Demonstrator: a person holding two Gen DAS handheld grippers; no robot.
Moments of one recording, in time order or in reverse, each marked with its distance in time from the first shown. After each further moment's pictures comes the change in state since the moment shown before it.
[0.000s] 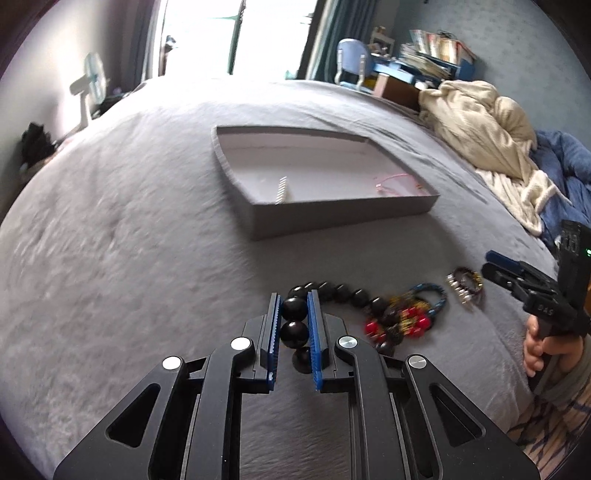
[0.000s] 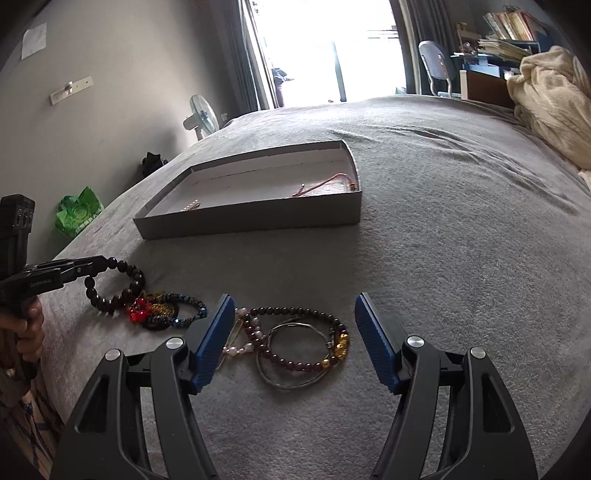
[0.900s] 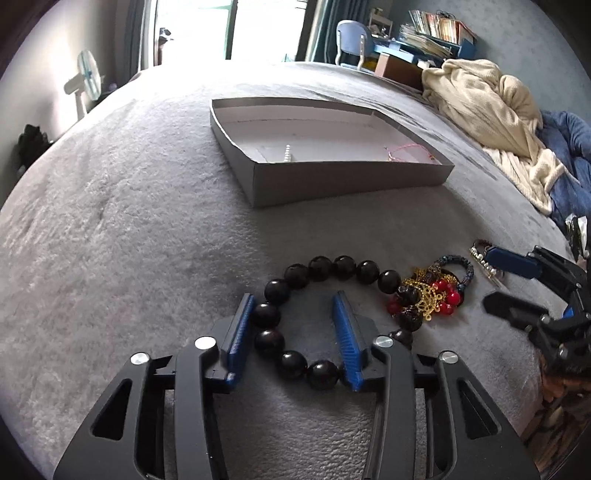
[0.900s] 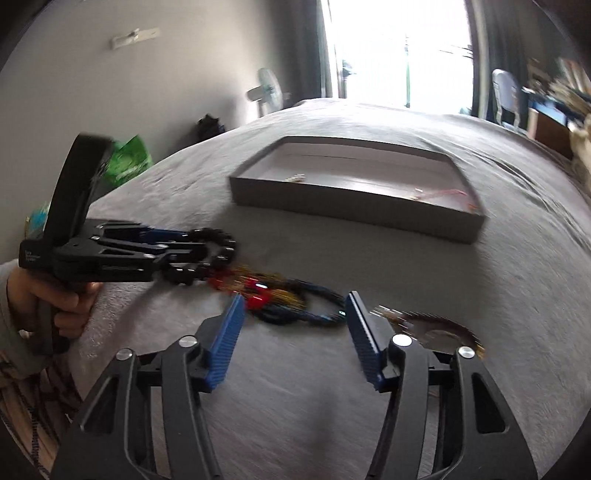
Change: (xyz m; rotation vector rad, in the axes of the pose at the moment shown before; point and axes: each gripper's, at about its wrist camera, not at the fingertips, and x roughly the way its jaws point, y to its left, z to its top) left arm 0.023 0.000 -0.013 0.047 0.048 0.038; right arm 0.022 0.111 -0.004 -0.249 0.061 0.130
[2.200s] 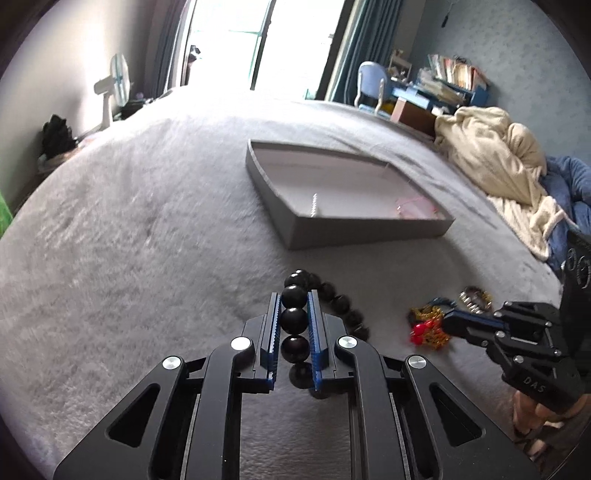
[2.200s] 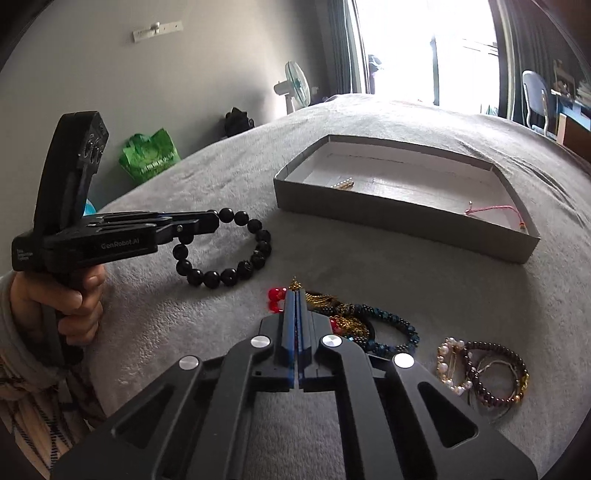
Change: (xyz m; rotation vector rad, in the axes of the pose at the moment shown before) left arm -0.042 0.015 0.004 -0.103 -0.152 -0.006; right arm 0.004 0.016 0.013 0.006 -0.002 0.095
